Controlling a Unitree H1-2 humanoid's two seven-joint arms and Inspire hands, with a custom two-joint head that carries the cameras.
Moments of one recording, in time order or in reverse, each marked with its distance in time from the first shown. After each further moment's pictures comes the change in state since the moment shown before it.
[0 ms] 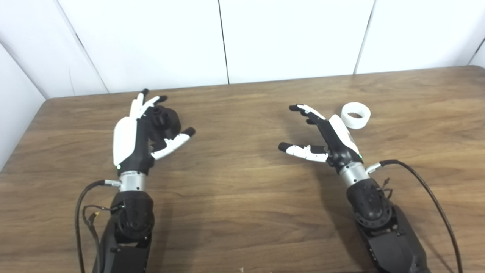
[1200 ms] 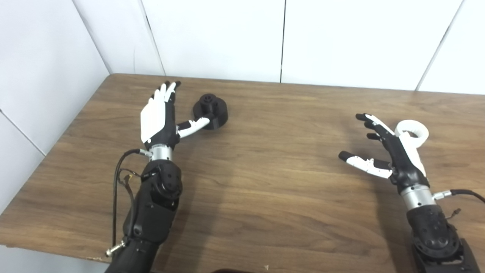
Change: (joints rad) left arm -0.102 0.089 -0.019 0.149 0.032 0.203 -0.022; right arm 0.003 -0.068 -0.034 0.035 0.102 -0.062 0.013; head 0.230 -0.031
